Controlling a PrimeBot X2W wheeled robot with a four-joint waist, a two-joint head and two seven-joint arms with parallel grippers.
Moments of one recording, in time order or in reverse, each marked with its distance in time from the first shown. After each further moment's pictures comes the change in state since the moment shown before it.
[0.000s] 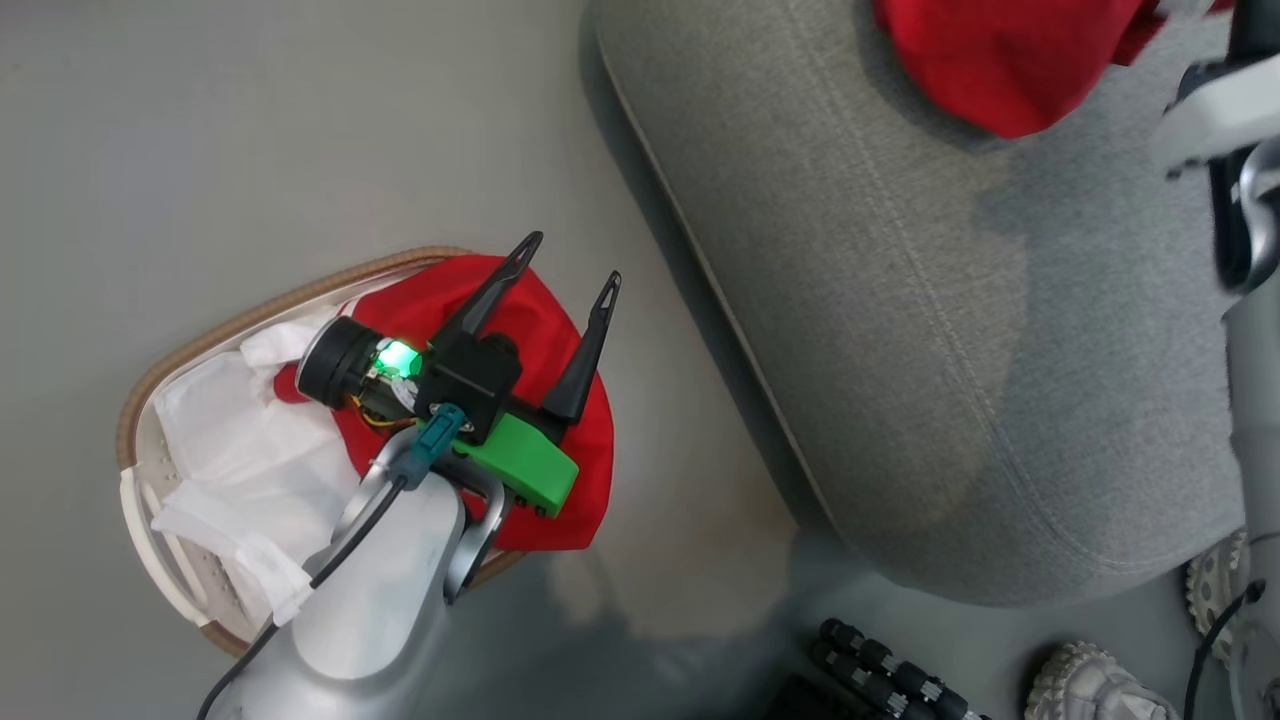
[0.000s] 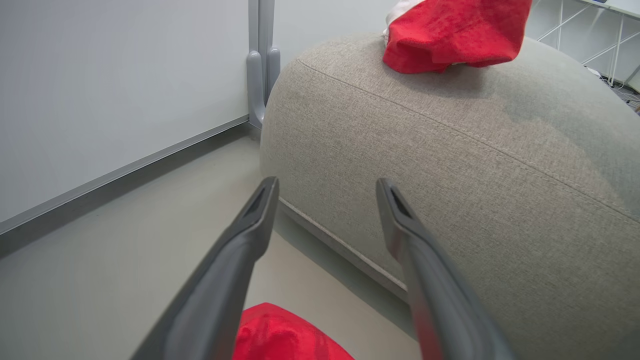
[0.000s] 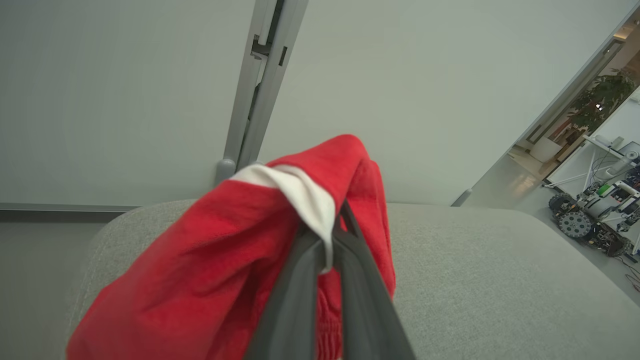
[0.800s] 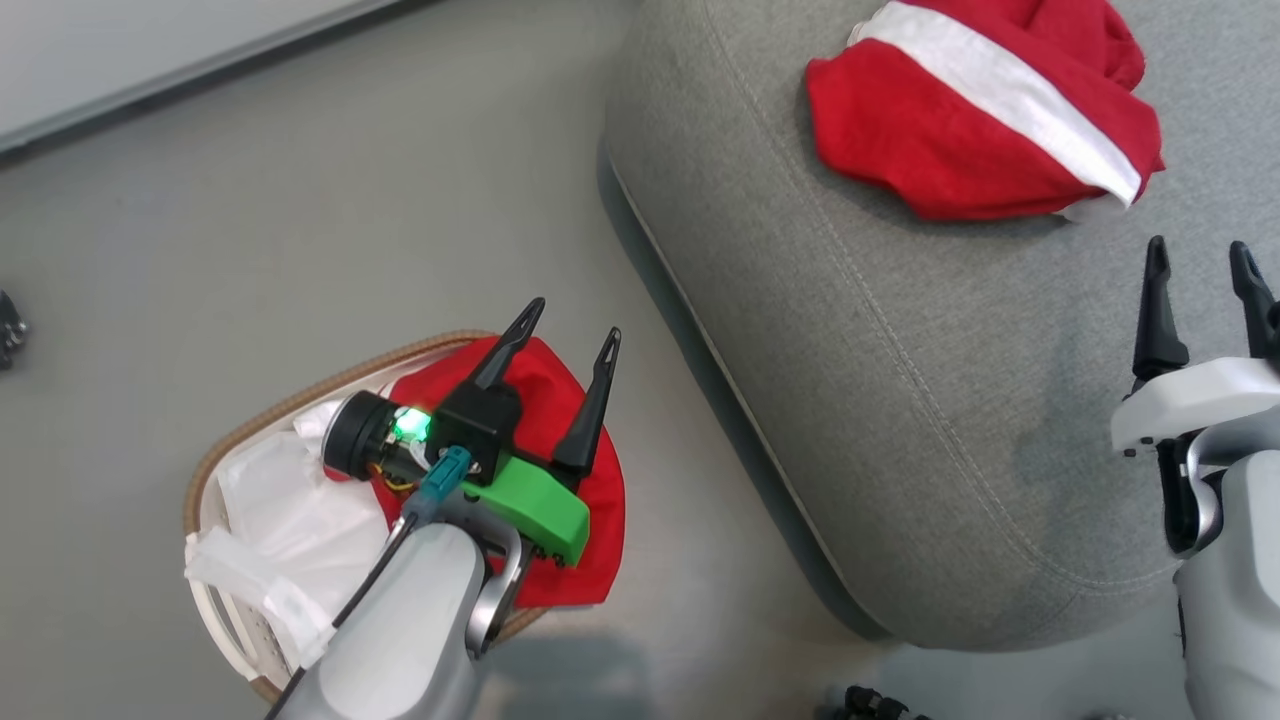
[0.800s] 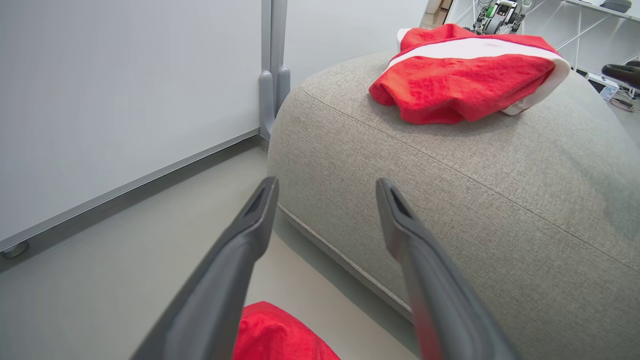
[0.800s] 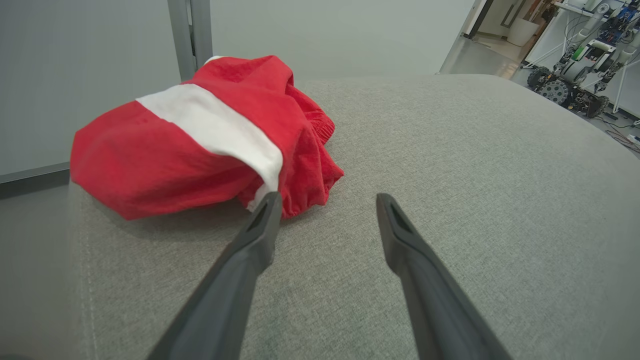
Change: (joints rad) left arm 0.078 -0.054 0.029 0.056 -0.054 0.023 -0.003; right arm 0.428 0.100 -0.164 -0.053 0.048 0.000 0.000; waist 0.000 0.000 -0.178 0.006
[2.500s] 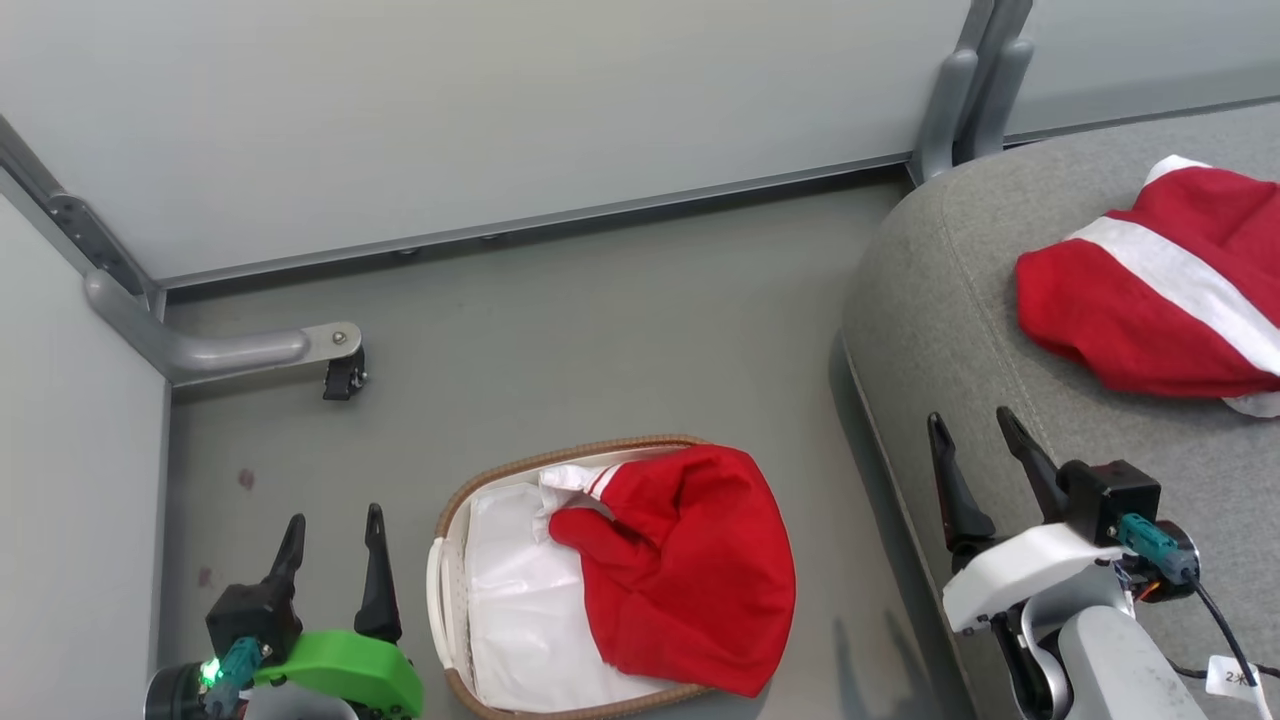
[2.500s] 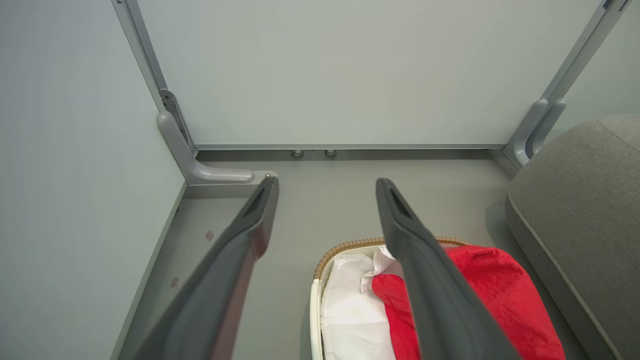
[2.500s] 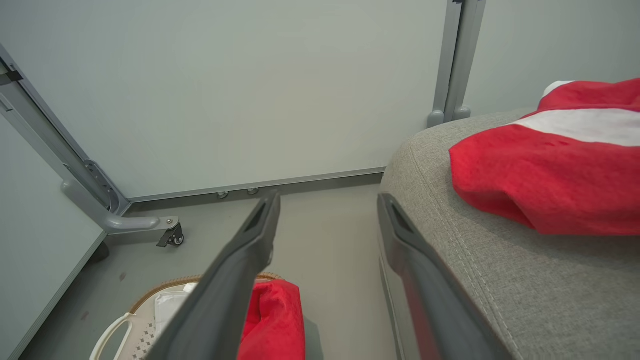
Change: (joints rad) left arm 0.381 -0.031 0.479 -0.035 0.026 0.043 0.000; right arm 0.268 0.088 0.325 -0.118 0.161 0.000 0.000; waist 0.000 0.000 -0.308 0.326
